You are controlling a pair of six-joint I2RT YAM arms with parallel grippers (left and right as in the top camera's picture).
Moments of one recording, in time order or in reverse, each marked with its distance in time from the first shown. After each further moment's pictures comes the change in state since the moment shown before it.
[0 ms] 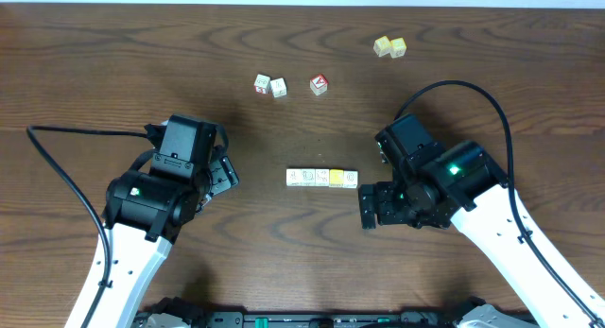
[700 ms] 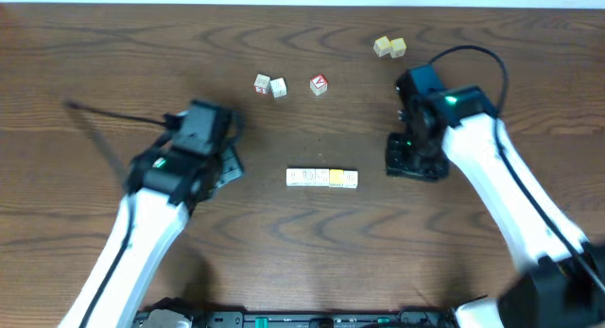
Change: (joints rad) left arm -0.007 0.114 0.000 0.061 0.003 0.000; right arm -0.242 0.261 0.123 0.073 -0.002 -0.061
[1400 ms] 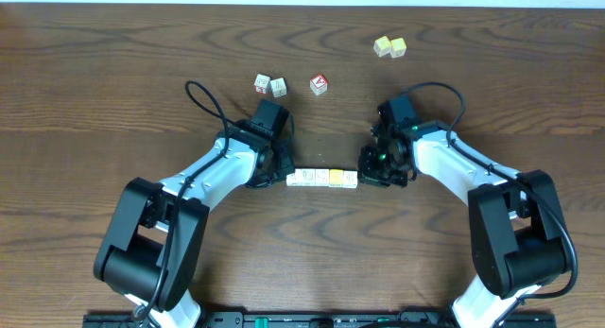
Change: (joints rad) left arm -0.115 0.571 -0.058 0.465 0.277 -0.022; right arm -0.009 0.253 -0.306 0.653 -0.237 0.040
